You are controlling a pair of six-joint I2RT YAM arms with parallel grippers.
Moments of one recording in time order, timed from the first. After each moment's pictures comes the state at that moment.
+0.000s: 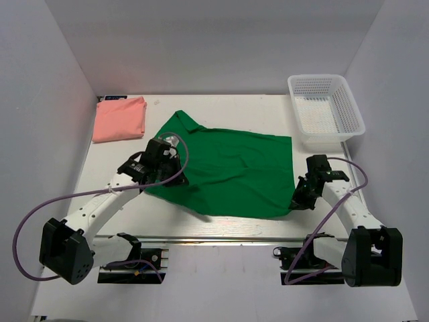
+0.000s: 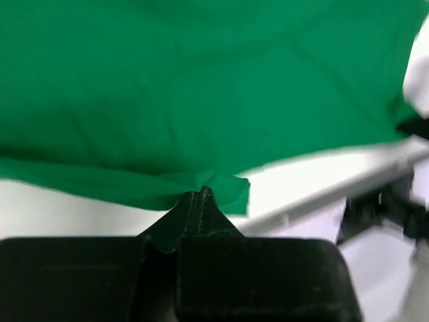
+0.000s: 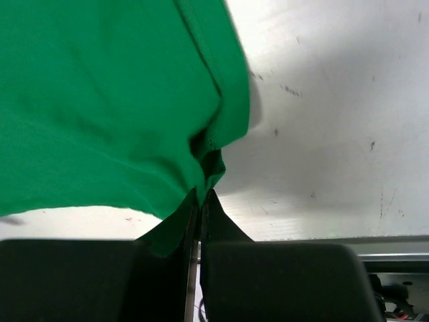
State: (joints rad) left arm -0.50 1.16 0.86 -0.61 0.22 -0.59; right arm 0.07 1.11 0.62 -0.85 -0.14 0.49
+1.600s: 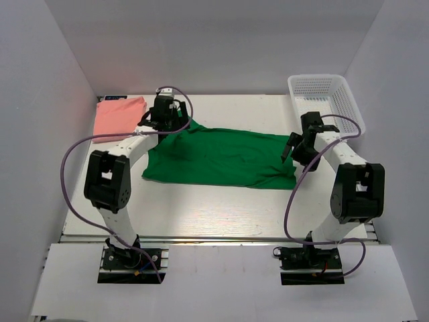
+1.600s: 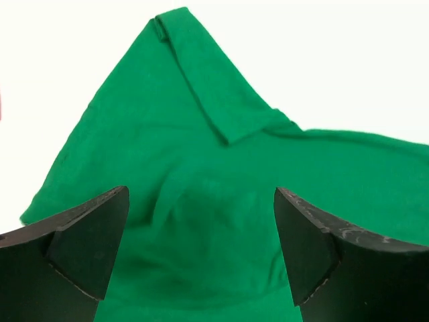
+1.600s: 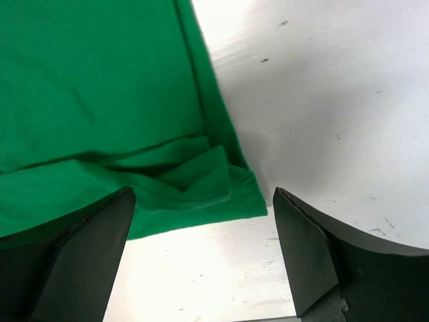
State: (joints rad) left arm -0.30 1.80 1.32 -0.13 -0.15 -0.33; right arm 0.07 1.67 1.19 -0.79 0.04 0.47
